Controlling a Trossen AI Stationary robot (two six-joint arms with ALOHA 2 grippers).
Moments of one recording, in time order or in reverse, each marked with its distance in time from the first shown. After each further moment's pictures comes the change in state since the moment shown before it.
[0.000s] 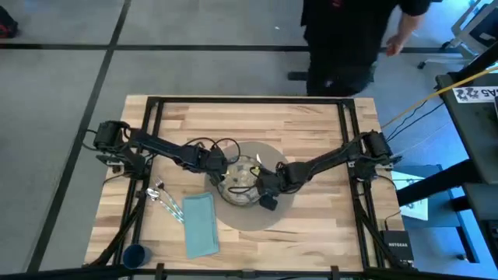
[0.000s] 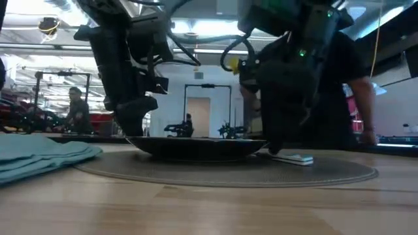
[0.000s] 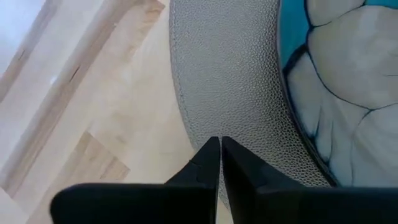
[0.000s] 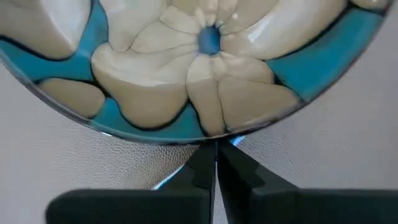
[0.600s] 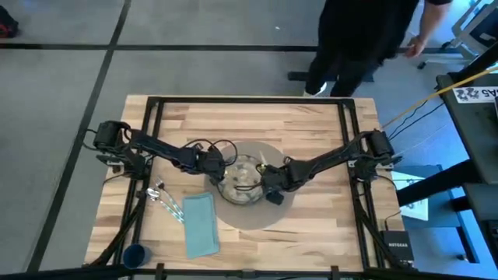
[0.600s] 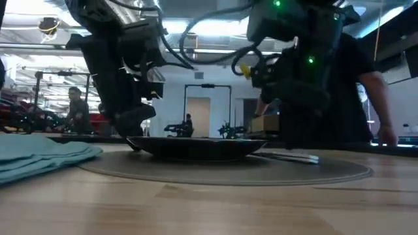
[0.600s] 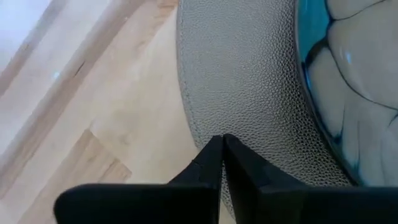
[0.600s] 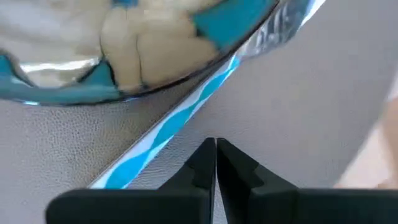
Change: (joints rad) left arm 0.000 0.016 -0.089 0.093 -0.049 -0.049; right arm -0.028 -0.048 -0.015 -0.165 0.141 -0.040
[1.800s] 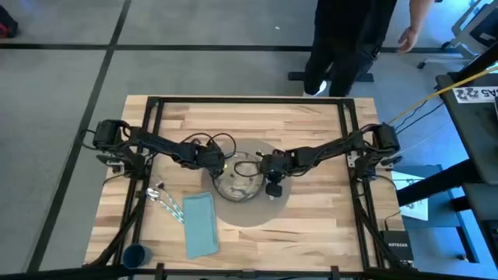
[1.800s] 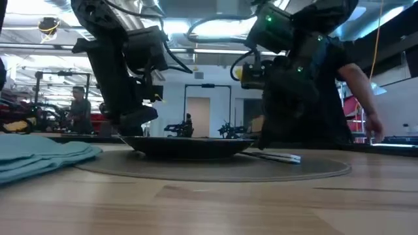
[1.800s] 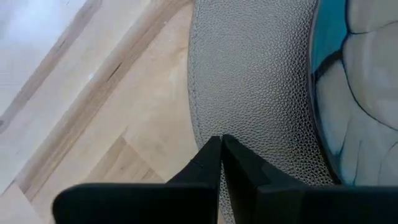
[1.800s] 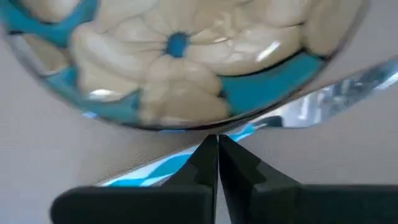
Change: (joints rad) left arm 0.073 -0.026 -0.002 0.010 -0.006 0.042; right arm -0.167 -0.063 -0.175 0.434 -0.212 -0.365
